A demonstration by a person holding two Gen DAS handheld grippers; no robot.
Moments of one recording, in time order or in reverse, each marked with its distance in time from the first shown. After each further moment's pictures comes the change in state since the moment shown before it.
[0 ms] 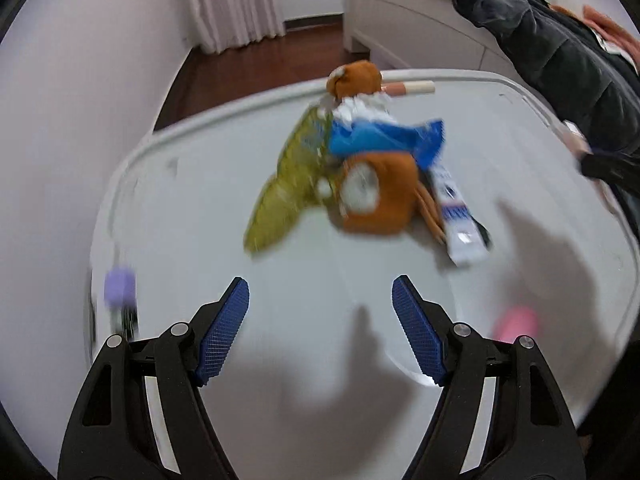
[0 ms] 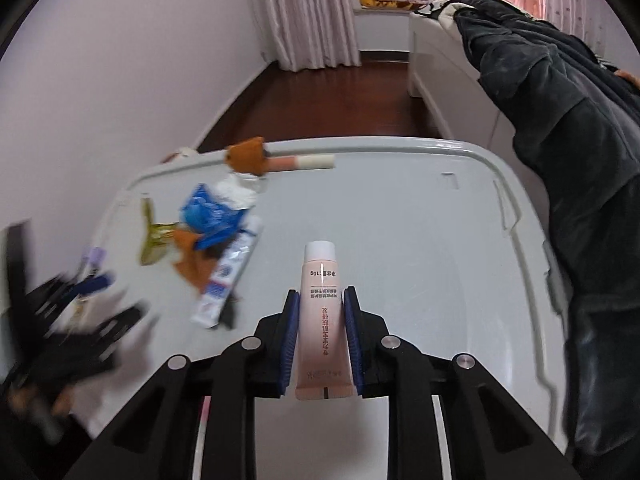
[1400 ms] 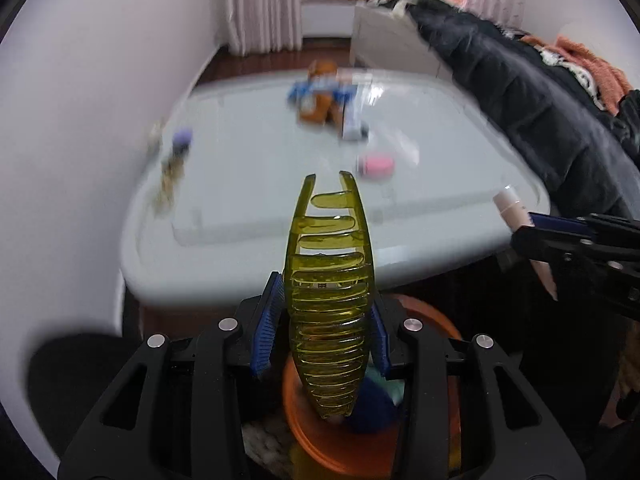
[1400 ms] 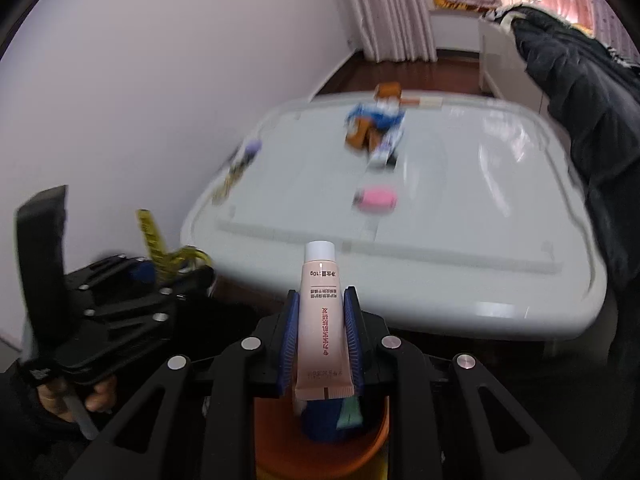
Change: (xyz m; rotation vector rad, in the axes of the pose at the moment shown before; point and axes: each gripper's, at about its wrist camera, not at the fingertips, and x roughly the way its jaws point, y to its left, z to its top) left arm -0.185 -0.093 -0.196 -0.184 -0.008 -0.044; right arm -0.149 0.094 -0.194 -0.122 0.064 0.227
